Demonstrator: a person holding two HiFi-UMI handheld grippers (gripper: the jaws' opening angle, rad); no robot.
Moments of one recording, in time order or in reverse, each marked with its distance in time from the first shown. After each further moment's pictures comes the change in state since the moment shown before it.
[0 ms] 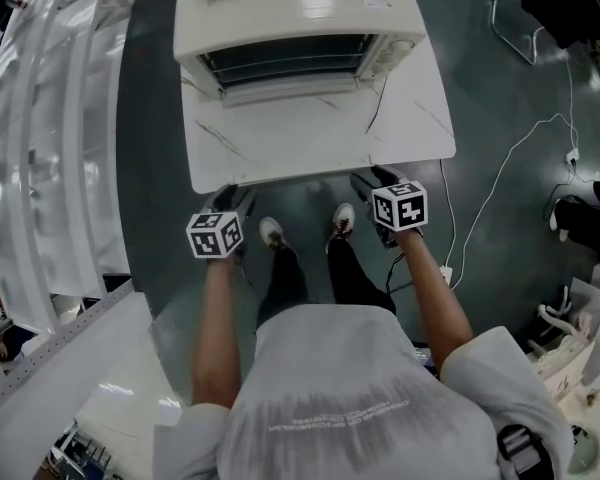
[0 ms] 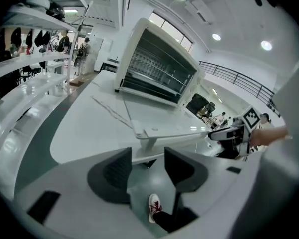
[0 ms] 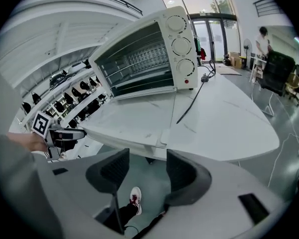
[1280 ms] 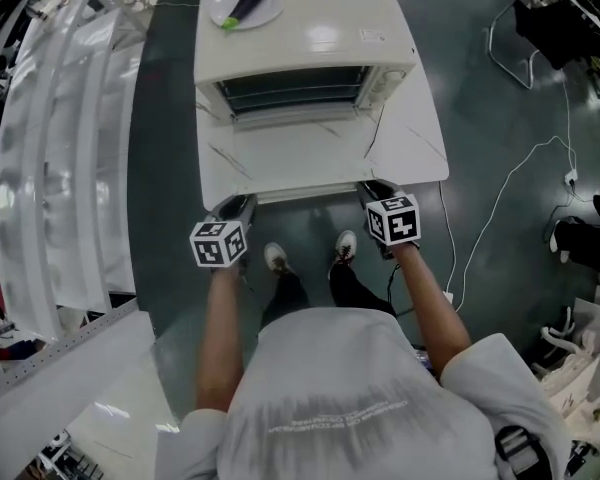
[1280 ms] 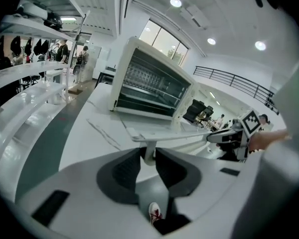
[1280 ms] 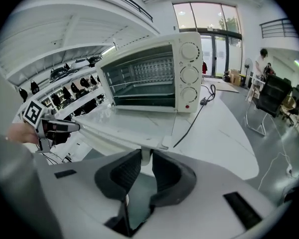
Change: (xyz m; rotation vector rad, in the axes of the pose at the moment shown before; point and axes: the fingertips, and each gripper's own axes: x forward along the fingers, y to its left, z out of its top) left arm -0.024 -0.018 0.051 0.031 -0.081 -0.003; right arm -0.026 0.011 0.045 -0.112 -0.066 -0.093
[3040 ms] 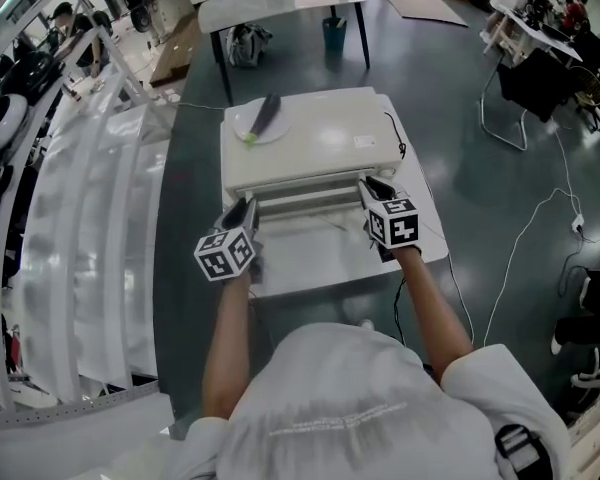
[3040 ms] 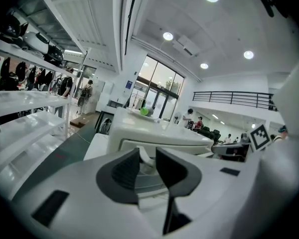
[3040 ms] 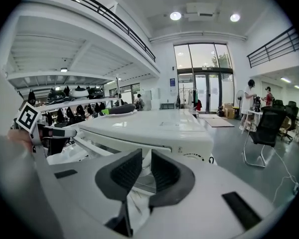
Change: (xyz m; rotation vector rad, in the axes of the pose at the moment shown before) left arm -0.006 -0.002 0.245 0.038 -0.389 0.062; right arm -0.031 -0.034 0.240 -0.066 -0.420 -0.080
